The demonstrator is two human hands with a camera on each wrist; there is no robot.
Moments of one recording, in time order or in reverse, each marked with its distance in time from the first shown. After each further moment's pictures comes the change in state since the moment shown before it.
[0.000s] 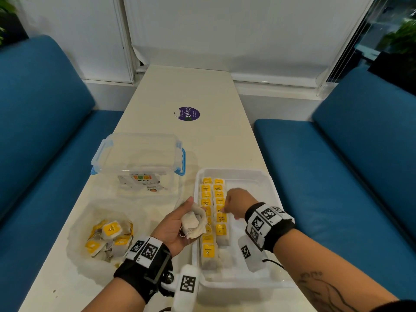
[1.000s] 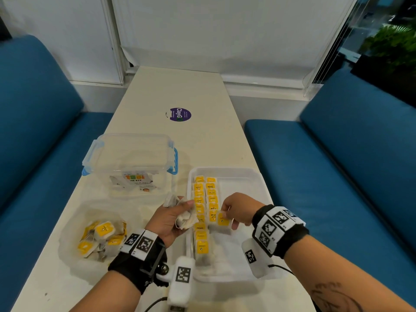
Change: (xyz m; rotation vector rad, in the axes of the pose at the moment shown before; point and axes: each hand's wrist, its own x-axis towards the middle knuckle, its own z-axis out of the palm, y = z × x) left_hand 0.007 0.002 -0.005 0.133 0.011 0.134; right_hand -0.045 0.012 -0.007 0.189 -0.123 -0.025
